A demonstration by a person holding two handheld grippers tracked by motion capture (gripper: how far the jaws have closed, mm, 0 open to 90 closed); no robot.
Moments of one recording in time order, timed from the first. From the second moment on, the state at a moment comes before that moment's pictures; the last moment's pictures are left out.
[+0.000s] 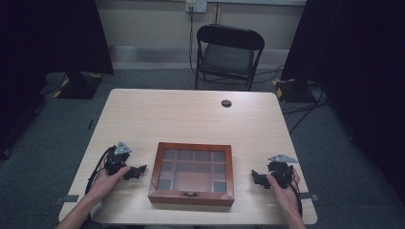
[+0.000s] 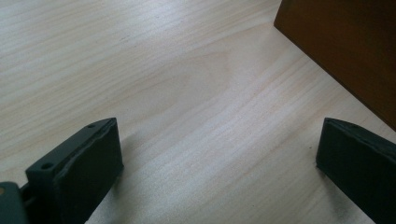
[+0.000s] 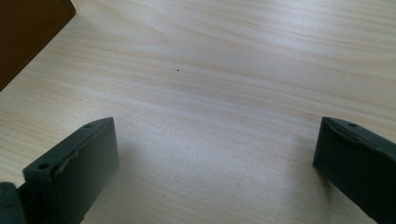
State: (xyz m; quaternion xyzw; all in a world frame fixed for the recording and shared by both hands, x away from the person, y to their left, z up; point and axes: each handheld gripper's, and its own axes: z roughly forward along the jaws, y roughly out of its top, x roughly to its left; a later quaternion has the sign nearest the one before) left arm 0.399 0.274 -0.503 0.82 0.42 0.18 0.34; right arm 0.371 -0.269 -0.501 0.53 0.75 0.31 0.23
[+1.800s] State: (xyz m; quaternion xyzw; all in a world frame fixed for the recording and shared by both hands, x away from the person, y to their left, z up) left arm 0.398 0.274 -0.503 0.82 0.42 0.18 0.34; right arm 0.338 -0.126 -0.424 0.25 0.84 0.47 0.02
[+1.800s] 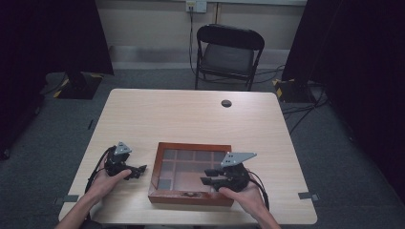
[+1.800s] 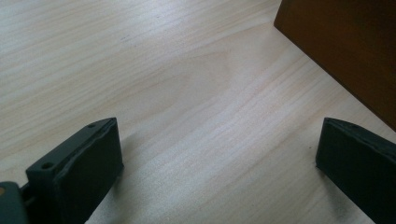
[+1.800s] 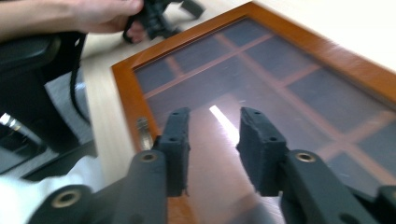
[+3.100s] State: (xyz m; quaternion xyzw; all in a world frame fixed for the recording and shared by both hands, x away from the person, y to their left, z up) left arm 0.384 0.265 -0.489 0.83 0.40 0.17 0.35; right arm 0.325 -0.096 -0.440 0.15 0.89 0.44 -0.02
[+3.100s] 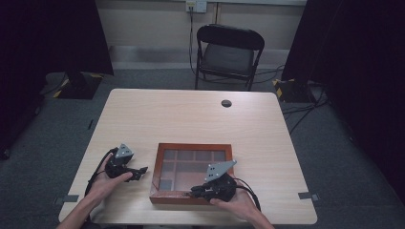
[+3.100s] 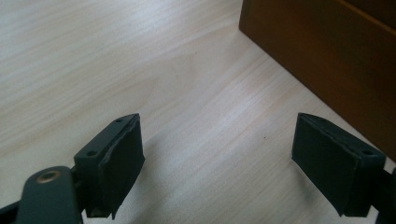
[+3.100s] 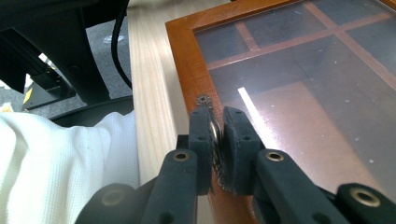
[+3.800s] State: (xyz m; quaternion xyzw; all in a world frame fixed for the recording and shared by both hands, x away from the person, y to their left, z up) left arm 0.372 0.252 -0.474 0.82 0.37 0.16 0.40; right arm 0.326 -0.105 -0.424 0.15 0.88 0.44 -0.02
